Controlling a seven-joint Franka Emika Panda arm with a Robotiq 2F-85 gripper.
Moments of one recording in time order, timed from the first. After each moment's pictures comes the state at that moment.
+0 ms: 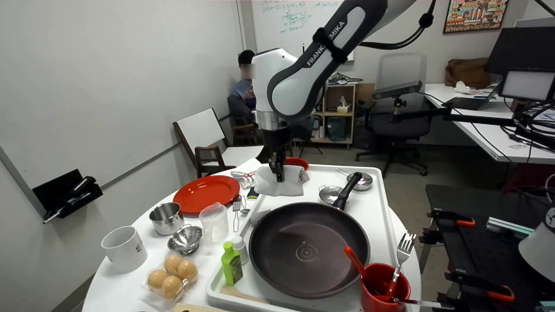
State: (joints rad) arm -0.11 0.49 0.01 -1.89 -0.10 2.40 -0.17
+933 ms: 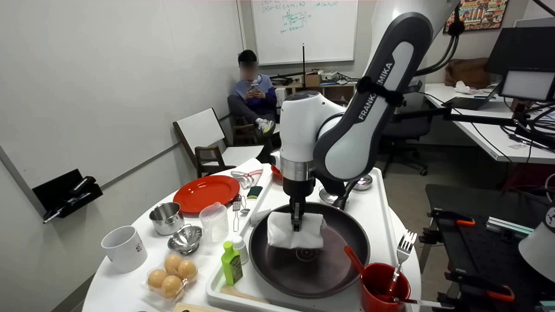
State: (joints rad) arm 0.02 0.46 0.03 -2.25 -0.10 2.81 -0.10
